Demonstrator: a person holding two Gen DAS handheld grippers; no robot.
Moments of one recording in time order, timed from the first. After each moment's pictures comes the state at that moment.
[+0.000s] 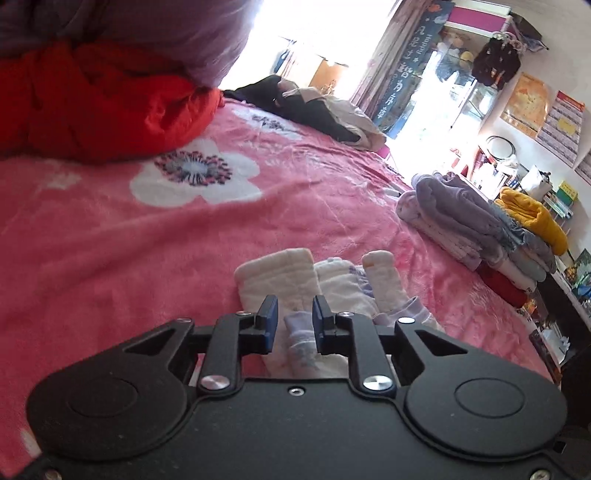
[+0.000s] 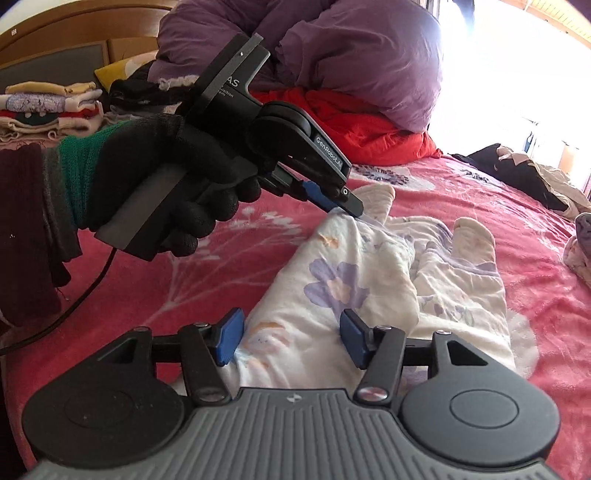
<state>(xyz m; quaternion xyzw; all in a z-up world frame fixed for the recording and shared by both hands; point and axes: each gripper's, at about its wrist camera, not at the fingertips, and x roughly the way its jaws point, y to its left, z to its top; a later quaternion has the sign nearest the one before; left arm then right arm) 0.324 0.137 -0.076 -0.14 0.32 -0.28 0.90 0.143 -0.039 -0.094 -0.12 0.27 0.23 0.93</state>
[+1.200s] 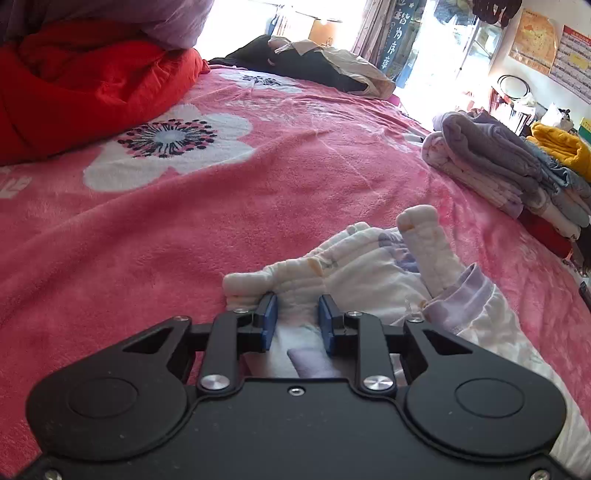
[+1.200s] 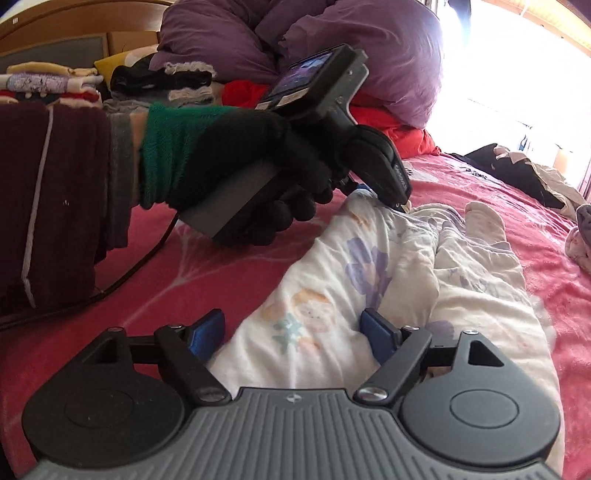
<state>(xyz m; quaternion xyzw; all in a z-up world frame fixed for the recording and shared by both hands) 0.379 0.083 -0.123 -0.05 0.37 -0.23 0.90 0.134 -0.021 -0.128 -0.14 0.28 0.21 0.93</state>
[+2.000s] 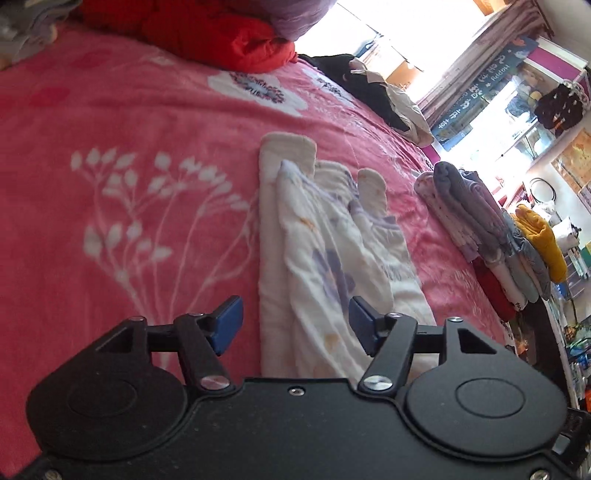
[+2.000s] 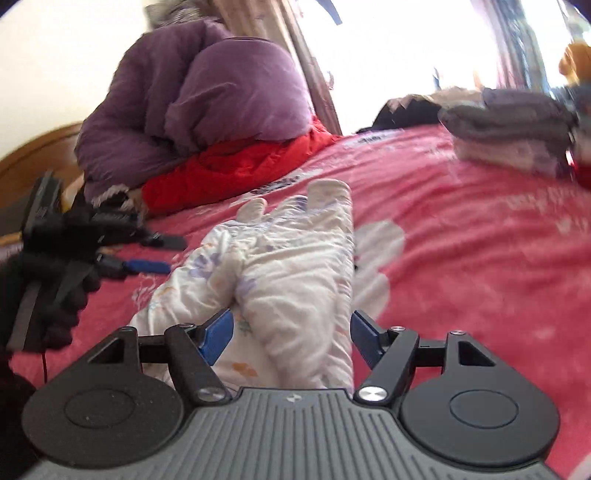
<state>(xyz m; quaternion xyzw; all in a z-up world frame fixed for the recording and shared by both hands) 0.173 0.120 -0.091 -0.27 0.40 -0.13 0.87 0.080 -0.235 -0.107 0.19 0.29 0.15 0.93</state>
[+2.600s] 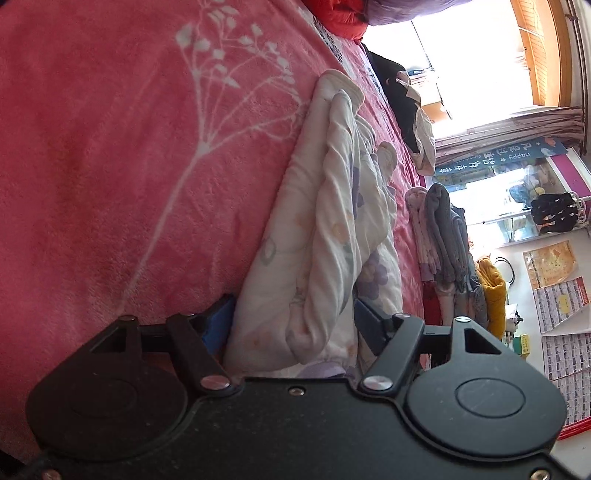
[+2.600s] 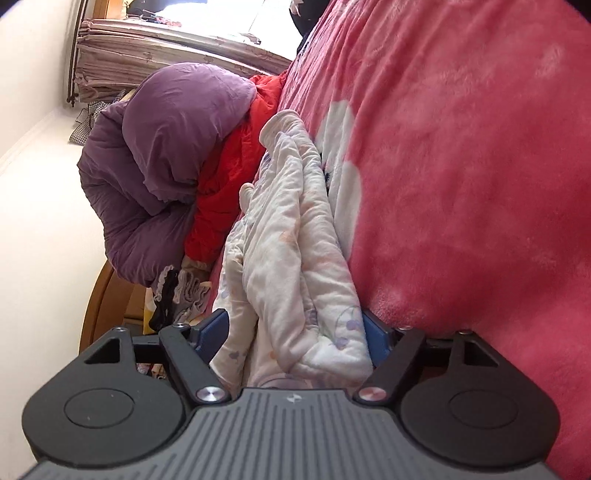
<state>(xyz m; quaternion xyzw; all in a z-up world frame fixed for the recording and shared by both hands) 0.113 0.126 -0.142 -0.47 0.43 -0.12 0.76 0.101 -0.268 -0.184 0.50 0.34 0.22 0.77</state>
